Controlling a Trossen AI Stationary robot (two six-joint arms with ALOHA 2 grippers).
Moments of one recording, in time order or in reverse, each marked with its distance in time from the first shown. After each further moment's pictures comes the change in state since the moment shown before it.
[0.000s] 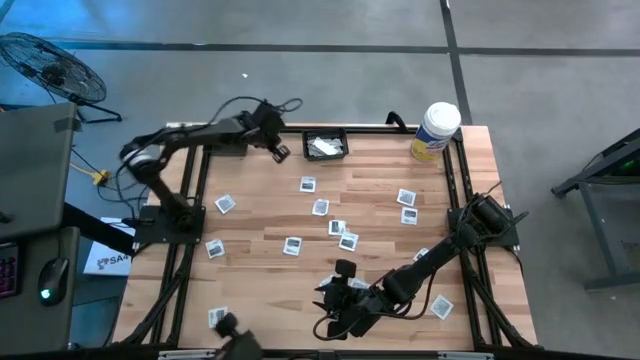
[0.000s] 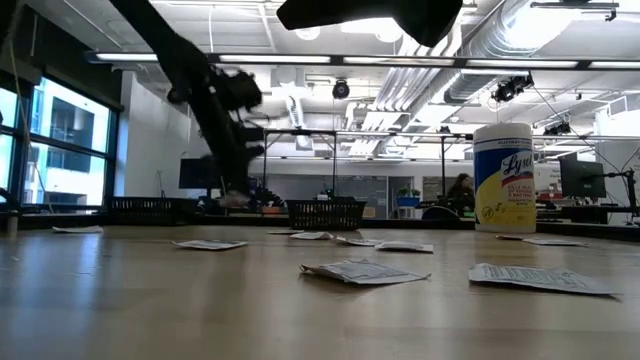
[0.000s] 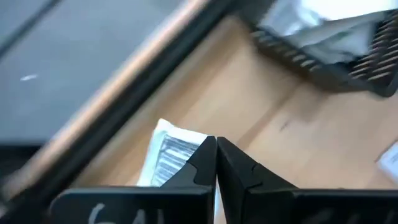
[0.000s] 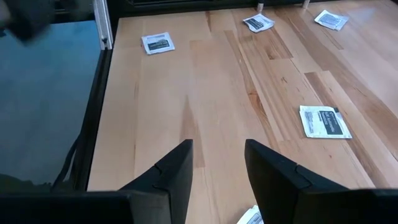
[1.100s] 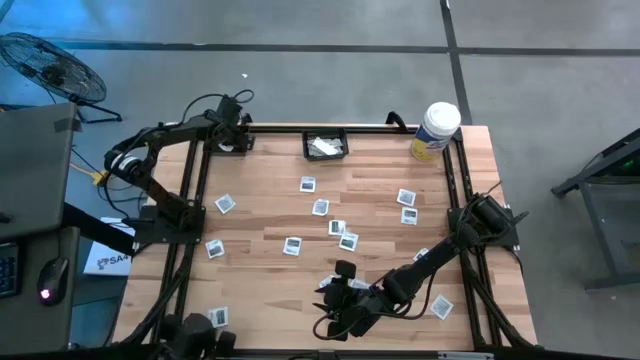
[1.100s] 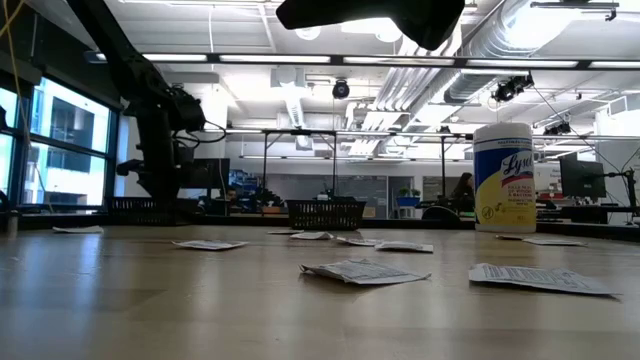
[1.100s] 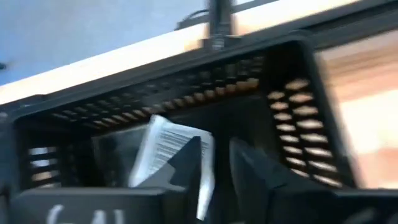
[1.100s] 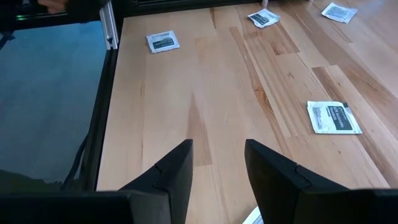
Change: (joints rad) left arm 0.341 -0.092 -0.210 -0.002 -0.103 -0.224; right arm -0.001 0.000 0.000 0.002 -0.026 0.026
